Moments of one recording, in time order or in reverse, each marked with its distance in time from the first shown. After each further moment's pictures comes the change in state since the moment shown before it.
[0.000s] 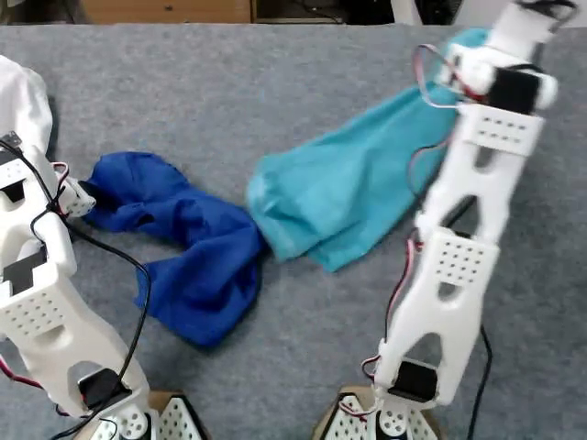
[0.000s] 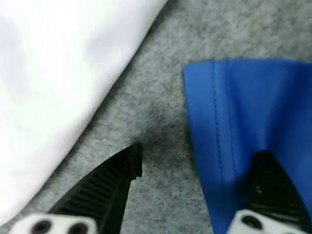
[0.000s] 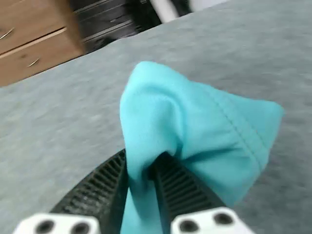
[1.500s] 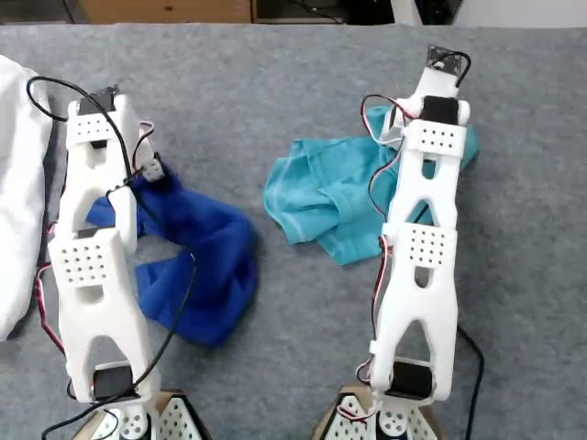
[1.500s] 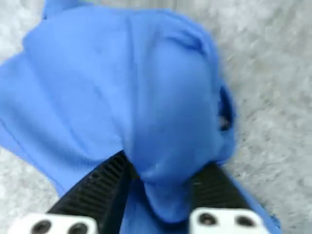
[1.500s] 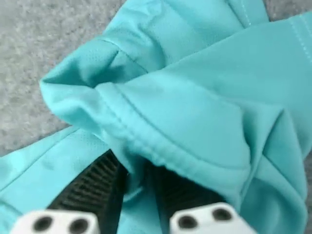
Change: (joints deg) left arm 18.4 22.6 -40.9 22.1 2.5; right arm -8.1 26.6 -0.4 -0.8 0.4
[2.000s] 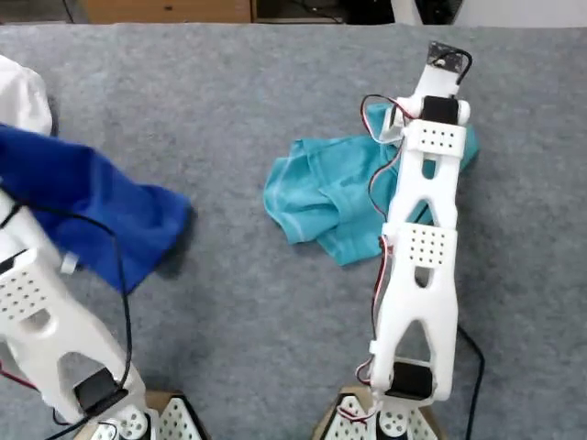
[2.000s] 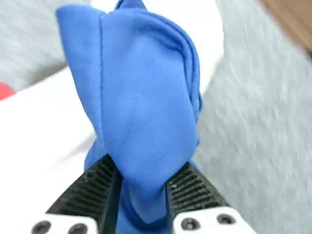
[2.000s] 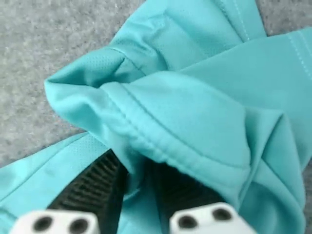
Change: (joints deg) left arm -26.9 -8.4 -42.3 8.4 -0.4; right arm 0.0 0.0 0.0 -2.6 0.0
